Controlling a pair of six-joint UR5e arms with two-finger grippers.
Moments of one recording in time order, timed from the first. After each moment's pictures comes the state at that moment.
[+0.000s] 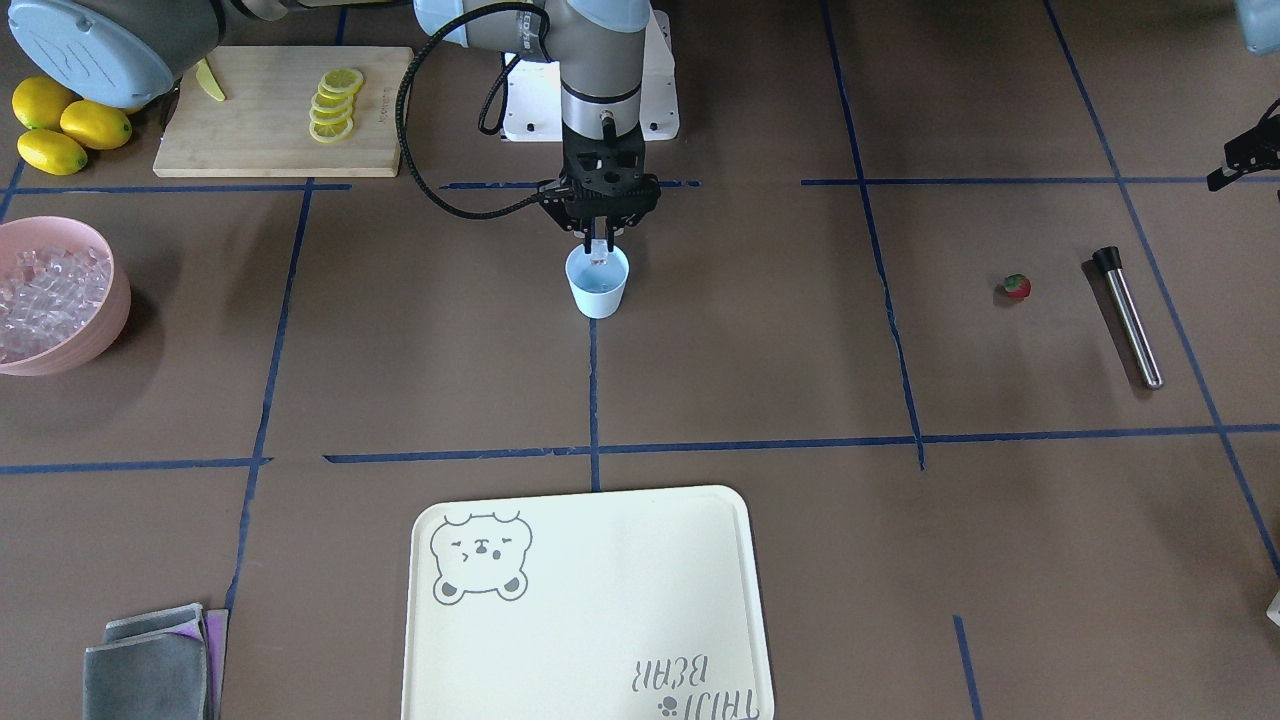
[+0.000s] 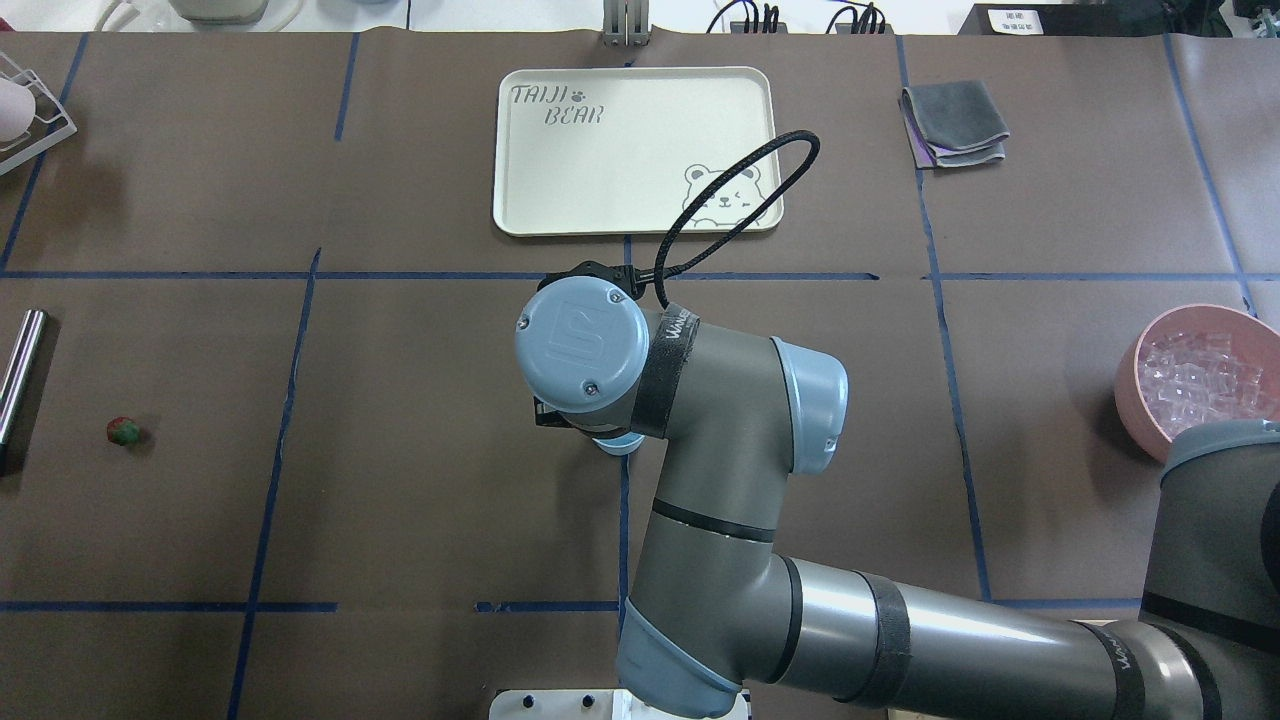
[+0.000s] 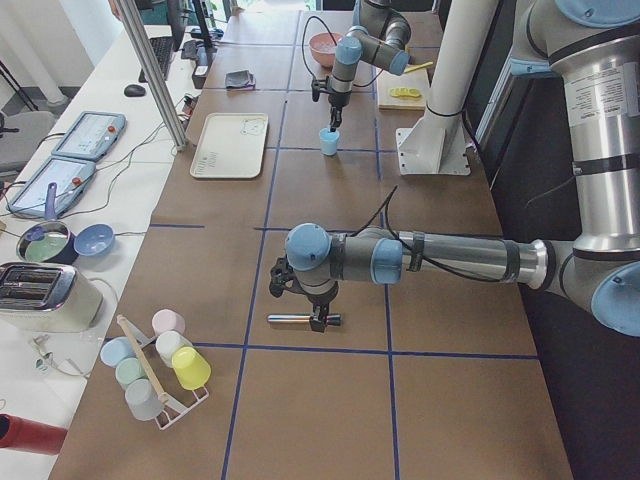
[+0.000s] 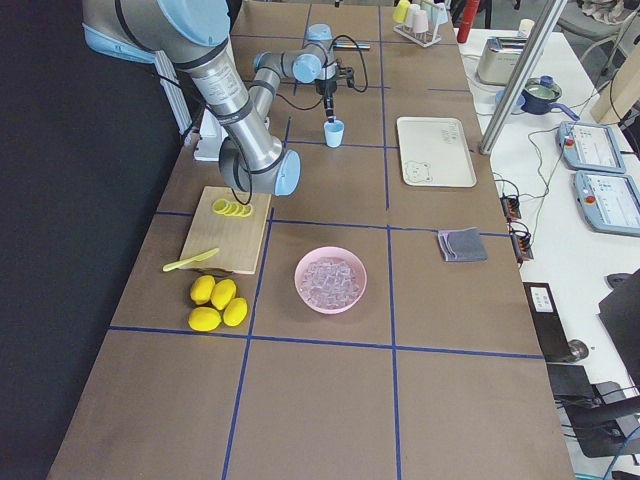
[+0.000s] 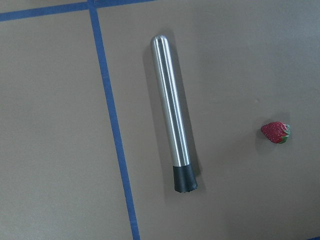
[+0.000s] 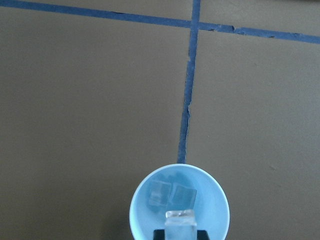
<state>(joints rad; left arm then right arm) -1.44 -1.35 -1.85 -1.53 -2.47 0.08 0.38 -0.71 1.68 -1.80 1.68 1.20</state>
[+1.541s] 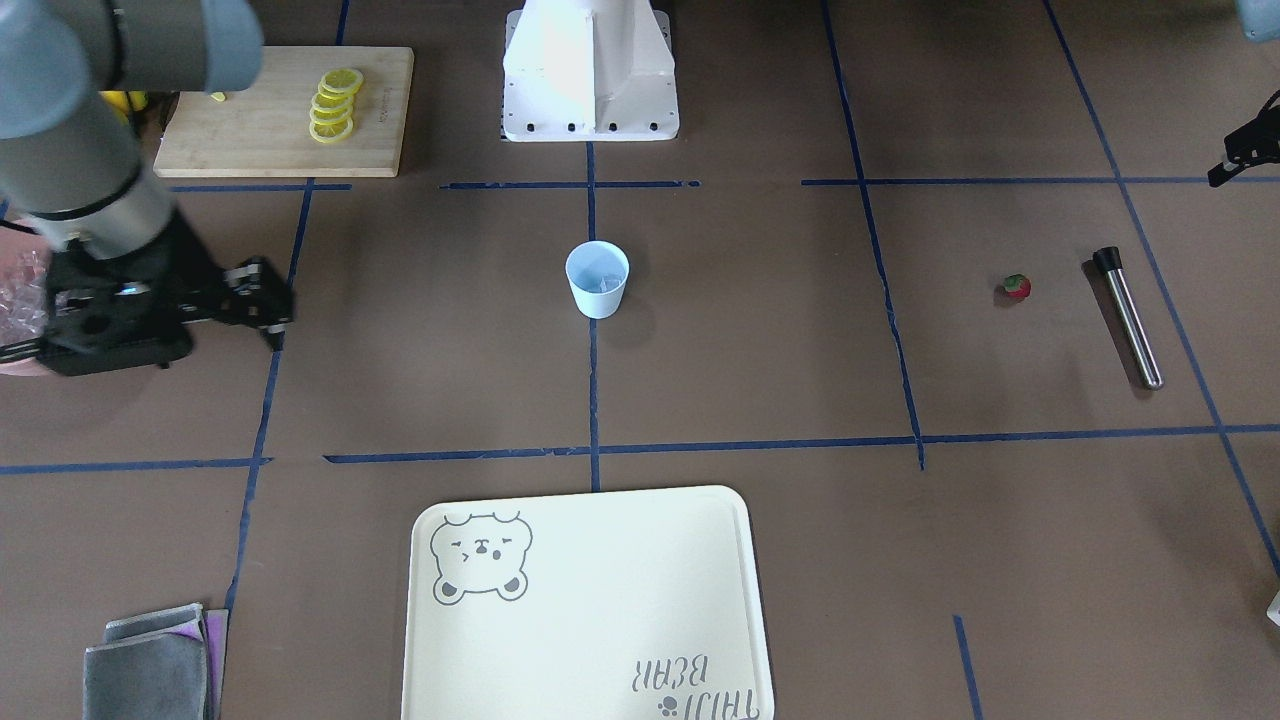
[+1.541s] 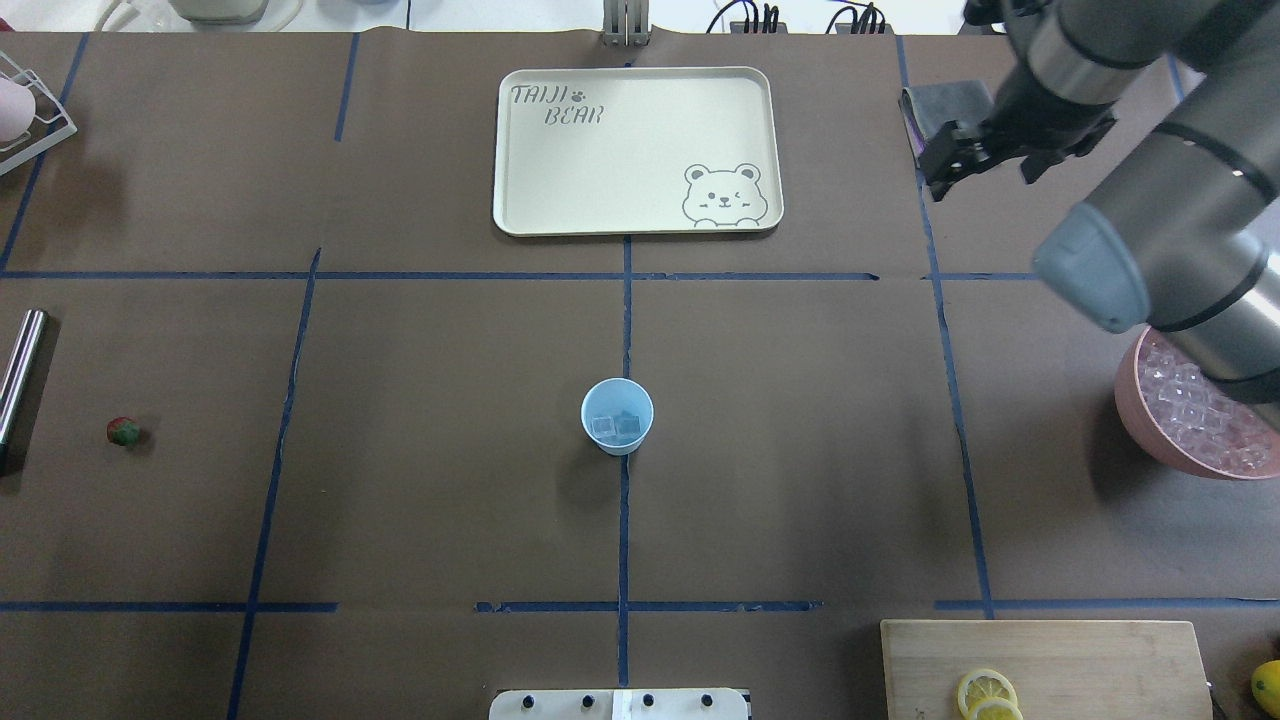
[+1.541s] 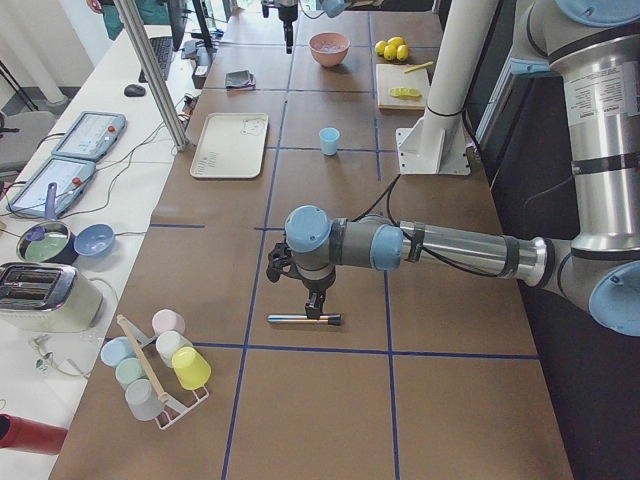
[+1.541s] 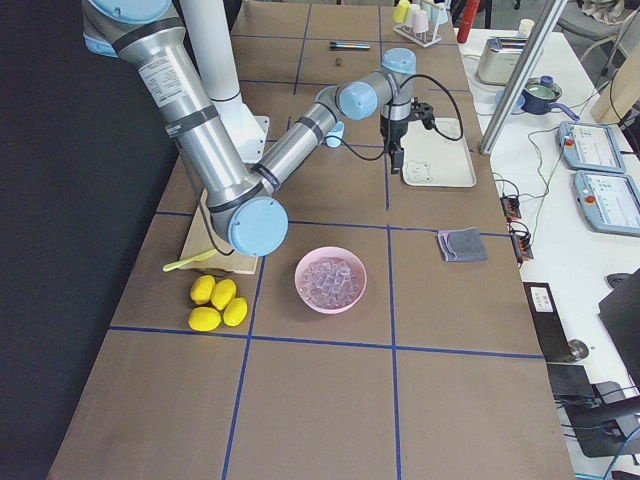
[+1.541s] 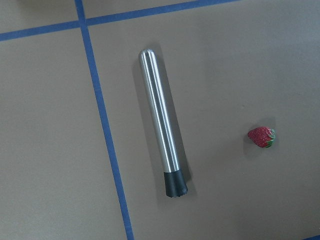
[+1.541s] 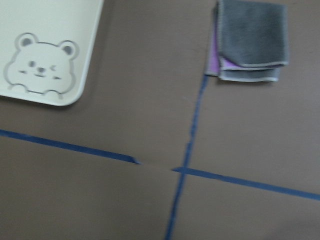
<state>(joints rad) -1.44 -1.36 -1.90 -1.52 -2.45 0.07 1.09 -1.12 1.85 -1.82 2.14 0.43</state>
